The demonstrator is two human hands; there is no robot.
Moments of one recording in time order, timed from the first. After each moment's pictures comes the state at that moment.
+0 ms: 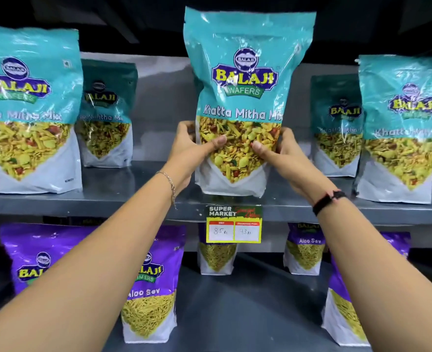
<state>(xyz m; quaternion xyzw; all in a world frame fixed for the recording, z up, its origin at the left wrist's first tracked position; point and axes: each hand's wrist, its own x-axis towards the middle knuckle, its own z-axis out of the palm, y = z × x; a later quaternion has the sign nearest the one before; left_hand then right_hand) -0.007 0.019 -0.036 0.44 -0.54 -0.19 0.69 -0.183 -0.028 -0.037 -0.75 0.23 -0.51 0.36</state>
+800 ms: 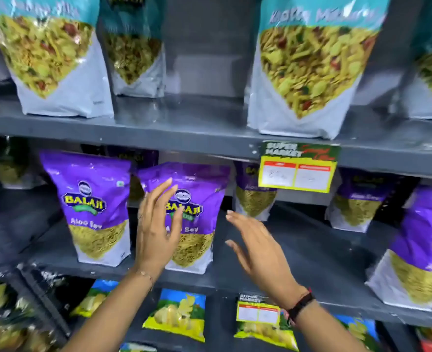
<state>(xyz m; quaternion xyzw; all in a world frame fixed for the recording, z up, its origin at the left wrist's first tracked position) 0.075 0.102 -0.272 0.61 -0.54 0.20 0.54 -0.104 0.031 -0.282 -0.90 0.21 -0.36 0.09</state>
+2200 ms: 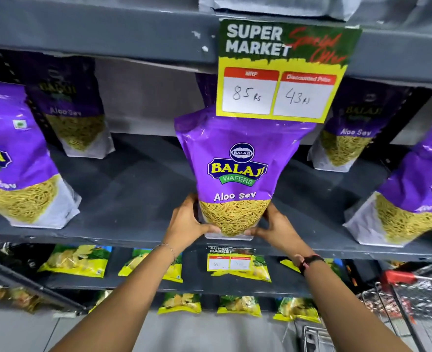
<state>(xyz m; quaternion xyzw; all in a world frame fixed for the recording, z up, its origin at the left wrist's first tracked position) 0.004 0.018 -0.392 0.72 -0.47 -0.28 0.43 -0.184 -0.056 -0.394 -0.74 0.43 -0.22 0.46</state>
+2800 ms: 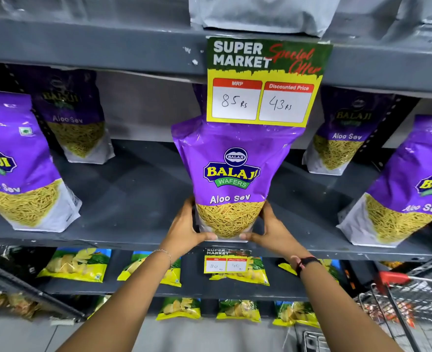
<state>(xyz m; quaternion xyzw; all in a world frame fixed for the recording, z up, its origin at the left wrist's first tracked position) 0.004 0.025 -0.400 0.69 -0.51 -0.30 0.42 -0.190 -0.050 -0.388 -0.75 0.43 -0.20 0.46</state>
